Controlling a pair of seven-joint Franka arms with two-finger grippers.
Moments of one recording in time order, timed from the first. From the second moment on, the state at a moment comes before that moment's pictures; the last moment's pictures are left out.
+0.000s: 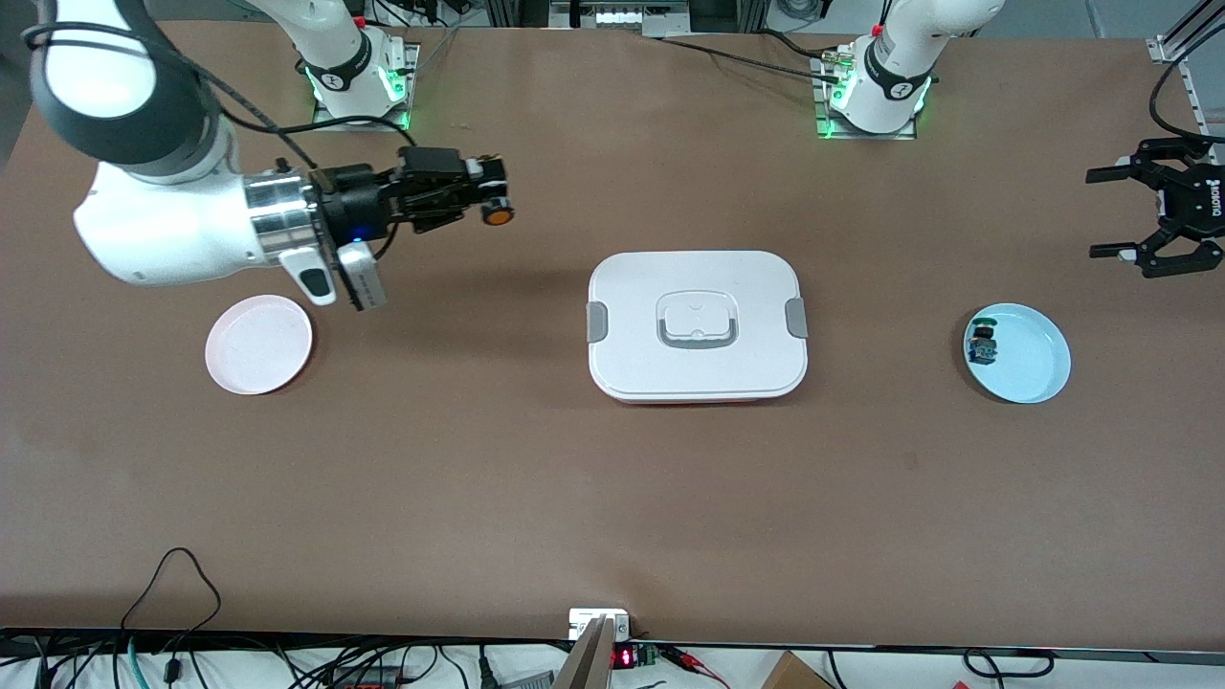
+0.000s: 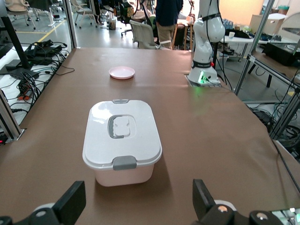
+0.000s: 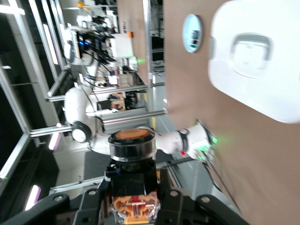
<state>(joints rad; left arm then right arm) 1.51 0.47 -1.29 -1.67 -0.50 1.42 1.86 0.16 0.21 0.05 -1.72 1.24 1.51 -0.25</state>
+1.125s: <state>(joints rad) 0.45 0.21 -0.45 -1.25 -0.15 1.51 1.72 0.02 0.22 0.05 -1.78 0.04 1.67 -0.99</state>
